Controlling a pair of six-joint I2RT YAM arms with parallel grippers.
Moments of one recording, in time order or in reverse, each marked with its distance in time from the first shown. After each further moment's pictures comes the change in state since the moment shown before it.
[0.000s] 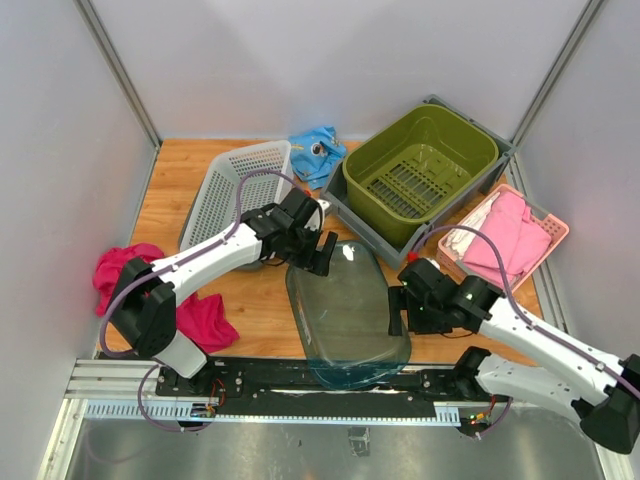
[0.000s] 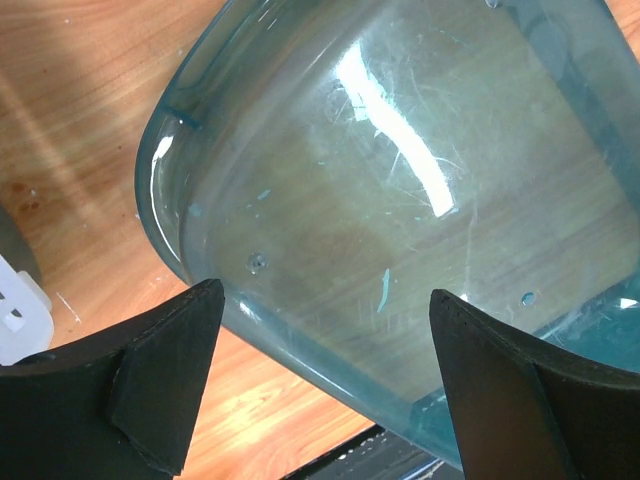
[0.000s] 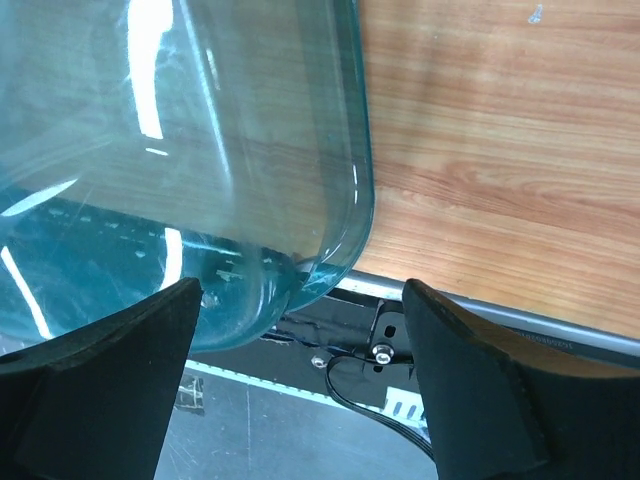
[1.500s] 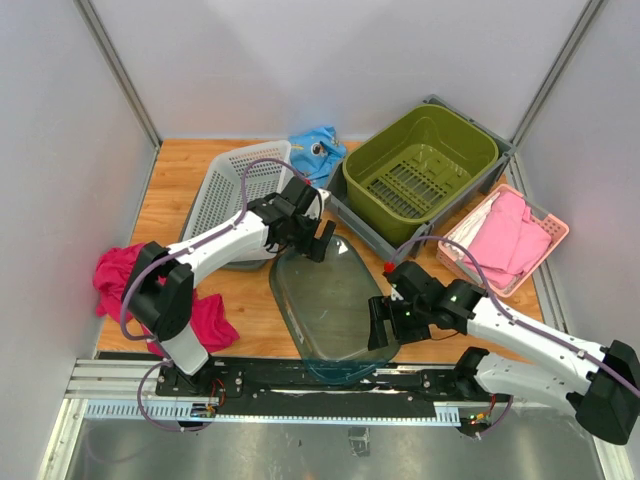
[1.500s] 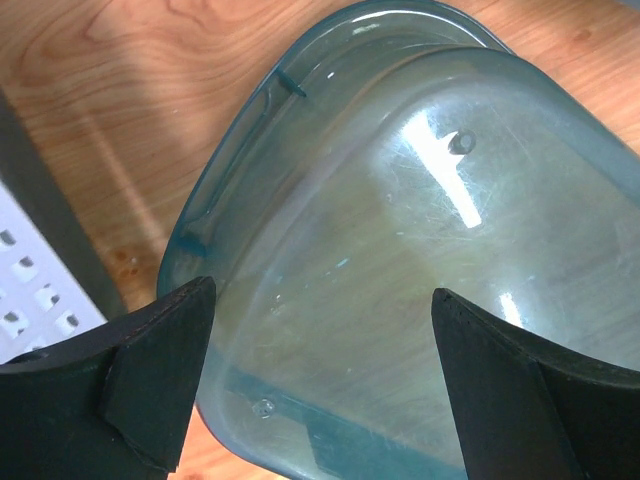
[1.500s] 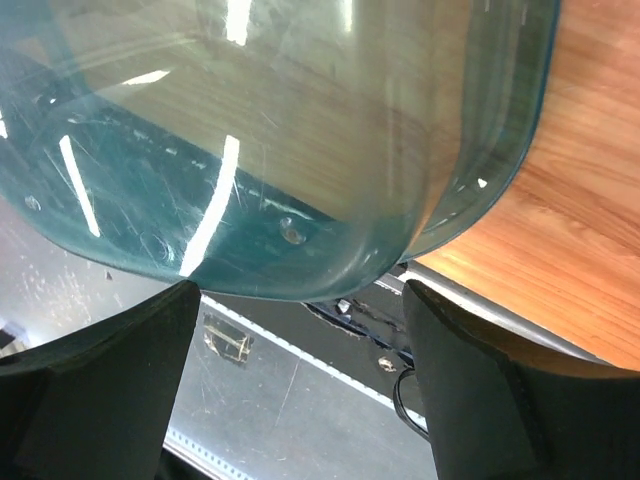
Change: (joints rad) left arm 0.063 0.125 0.076 0.053 -0.038 0.113; right arm 0.018 0.041 -0.103 0.220 -0.298 -0.069
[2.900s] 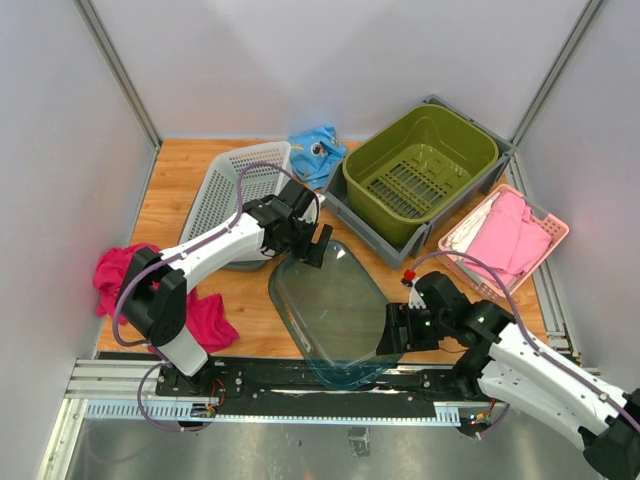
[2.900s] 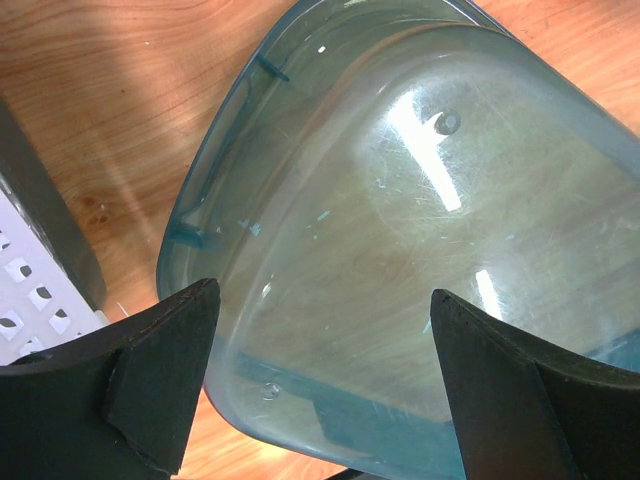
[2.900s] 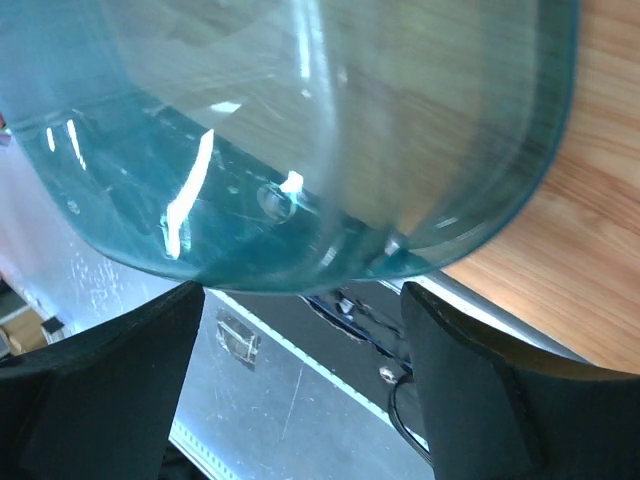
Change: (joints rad) left arm 0.000 -0.055 -0.024 -0.089 0.018 -0.061; right arm -0.130 -0.291 -0.162 -0.013 -0.112 -0.012
